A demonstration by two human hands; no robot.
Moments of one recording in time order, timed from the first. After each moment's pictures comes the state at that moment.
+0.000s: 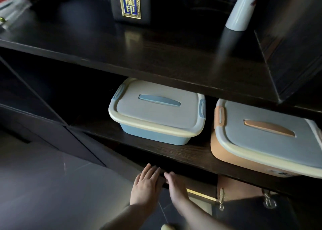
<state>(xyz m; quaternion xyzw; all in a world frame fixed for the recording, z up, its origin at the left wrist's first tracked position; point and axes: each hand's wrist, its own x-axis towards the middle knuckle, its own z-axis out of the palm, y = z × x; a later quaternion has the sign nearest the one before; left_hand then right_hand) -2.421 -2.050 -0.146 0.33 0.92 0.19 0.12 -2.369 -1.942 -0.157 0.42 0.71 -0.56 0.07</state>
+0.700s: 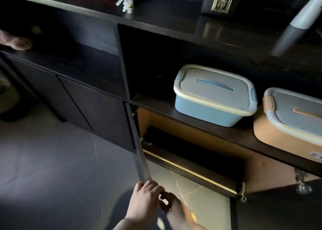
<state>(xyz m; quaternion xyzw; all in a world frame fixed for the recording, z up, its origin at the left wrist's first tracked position) -2.384 -2.282 -0.154 0.38 0.89 0.22 0.12 -2.317 -2.159 -0.171 0.24 0.86 -0.39 0.24</state>
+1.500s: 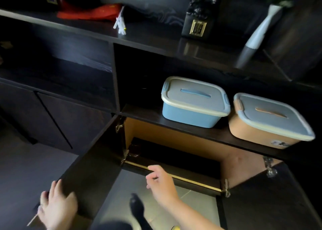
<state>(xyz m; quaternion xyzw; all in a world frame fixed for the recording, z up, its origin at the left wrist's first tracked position) -2.494 -2.453 -0.149 -0.16 0.95 0.26 0.10 -2.370 -2.206 -0.082 0.32 0.81 -0.49 0.04</state>
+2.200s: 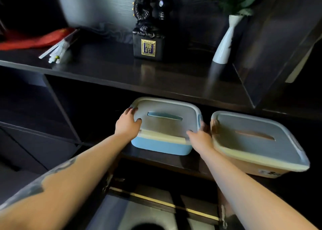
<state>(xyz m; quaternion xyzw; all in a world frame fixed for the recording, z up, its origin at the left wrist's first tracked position) -2.609 -2.051 0.011 0.23 0.92 0.32 0.03 -2.444 -1.860 -0.001 0.45 0.82 -0.36 -0.06</state>
